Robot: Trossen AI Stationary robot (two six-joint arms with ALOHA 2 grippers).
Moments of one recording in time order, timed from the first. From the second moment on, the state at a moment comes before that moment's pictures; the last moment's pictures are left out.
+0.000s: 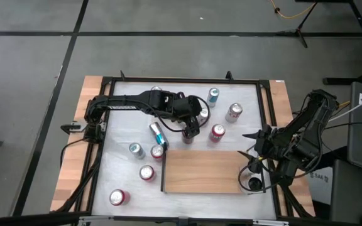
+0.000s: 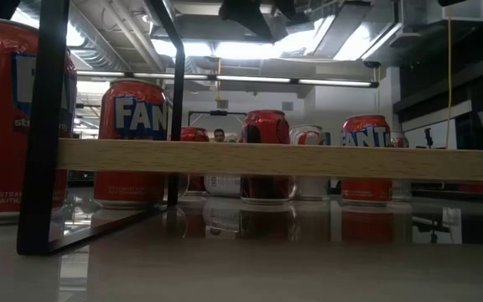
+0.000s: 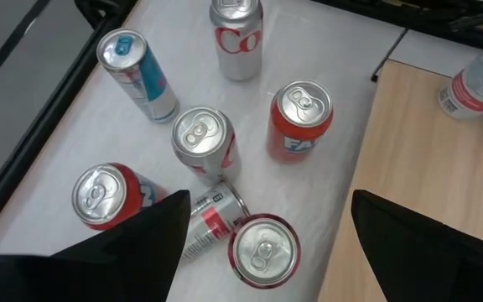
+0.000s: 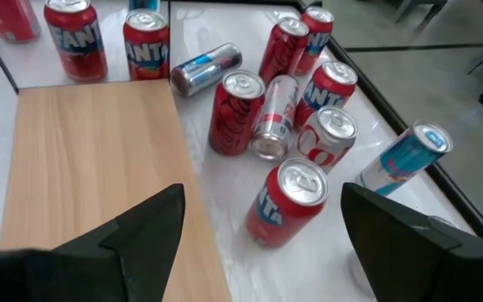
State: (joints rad) left arm -0.02 1.96 2.13 -1.09 -0.27 -0.33; right arm 0.96 1.15 1.13 -1.26 0.95 1.04
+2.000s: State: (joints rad) left arm 0.34 1.99 1.81 -0.92 -0.06 0.01; right arm 0.96 1.15 1.13 -1.25 0.95 1.04
